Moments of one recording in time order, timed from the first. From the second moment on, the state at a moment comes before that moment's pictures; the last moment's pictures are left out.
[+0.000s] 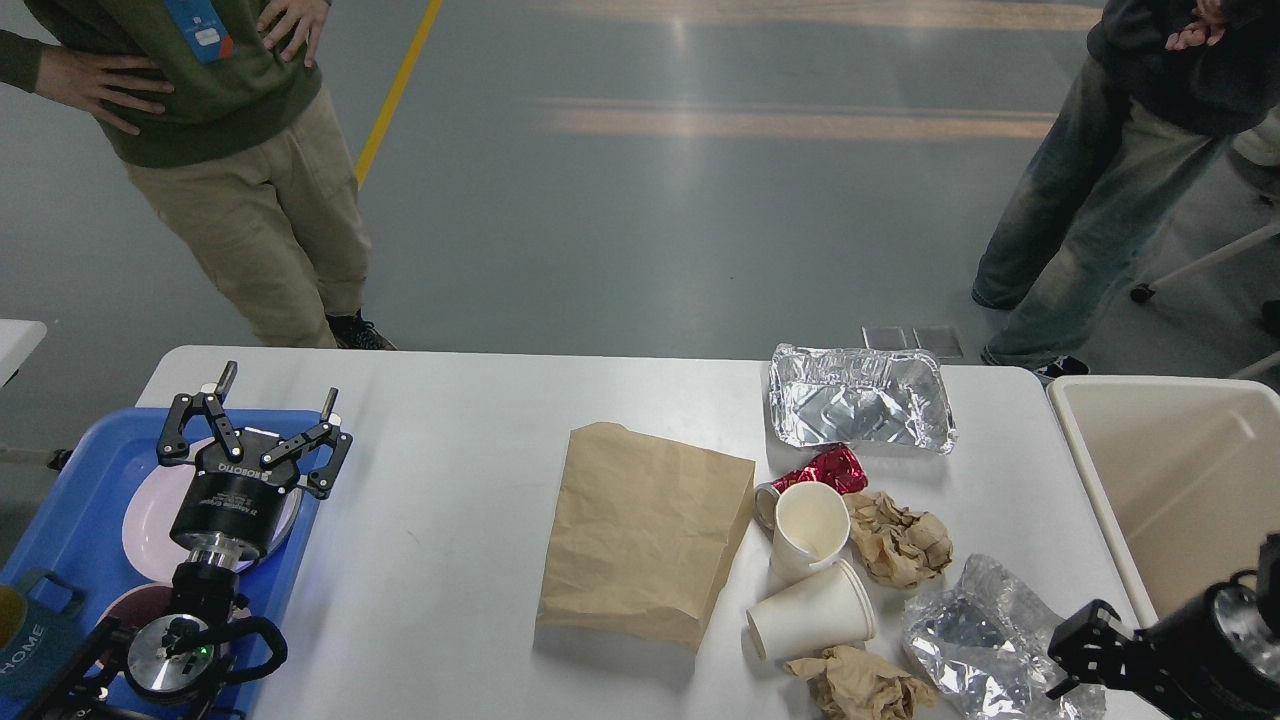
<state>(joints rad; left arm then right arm) -0.19 0.17 -1.38 -0.85 -0.03 -0.63 -0.12 1.63 -0.85 -1.25 1.67 0.00 0.31 -0.16</state>
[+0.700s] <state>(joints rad) -0.19 0.17 -1.38 -0.85 -0.03 -0.63 -0.12 1.14 -0.75 -0.97 1.36 0.22 0.15 -0.16</state>
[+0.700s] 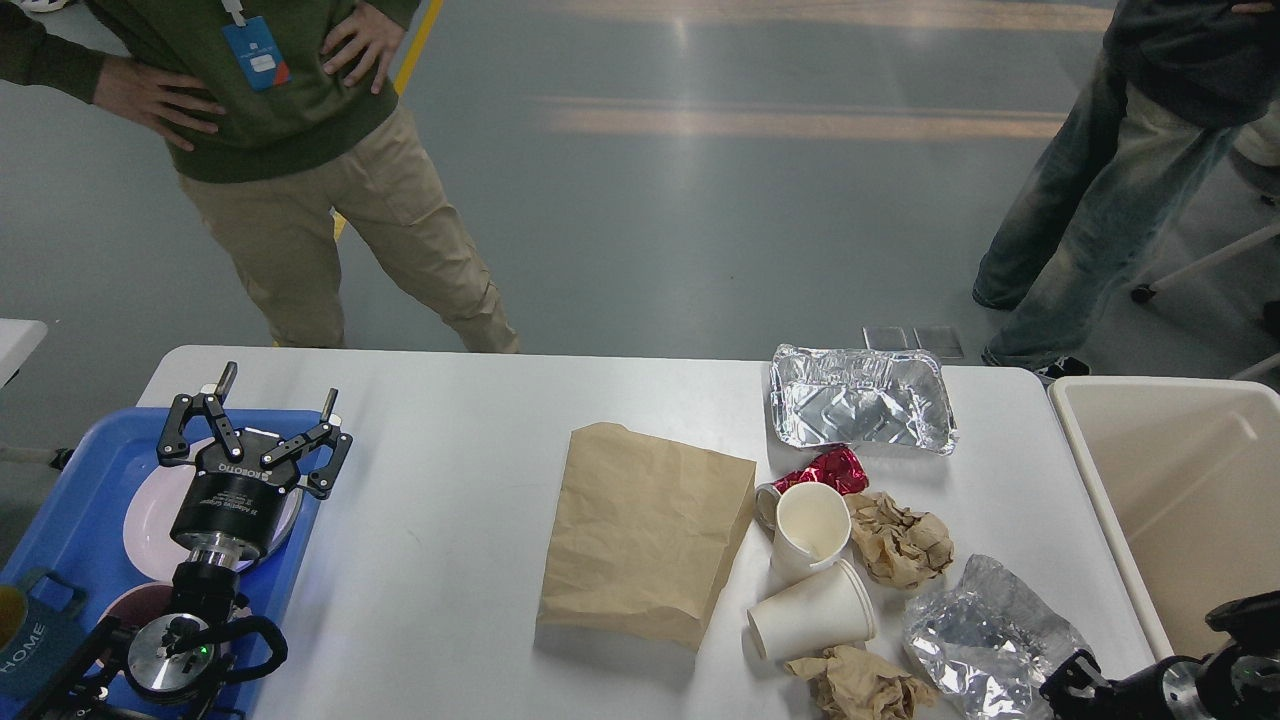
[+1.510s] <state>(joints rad) -0.19 0.17 -1.38 -0.85 -0.03 -0.63 -0.12 1.17 -0.80 -0.96 1.37 0.30 0.14 -0.16</state>
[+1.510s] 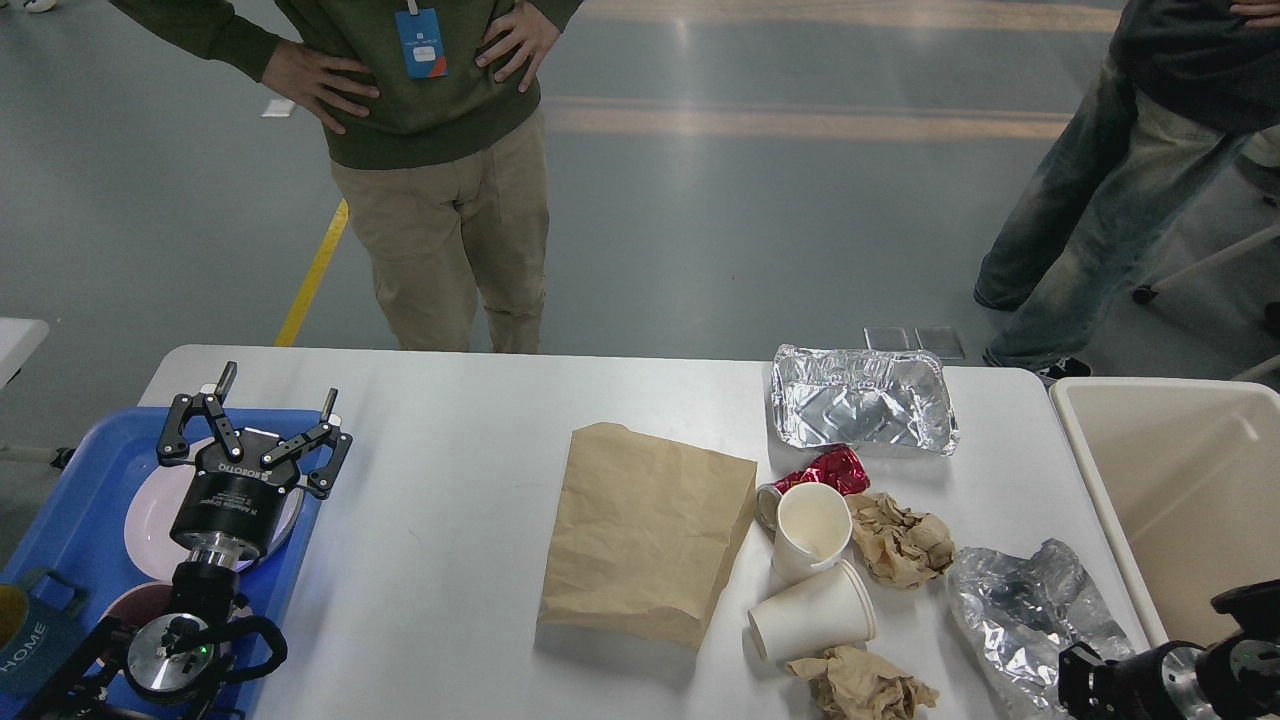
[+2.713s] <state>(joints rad) -0.19 0.17 -1.39 -0.85 -0.03 -0.63 -0.12 2.26 -0.73 -1.80 1.54 0.26 0.47 -0.16</state>
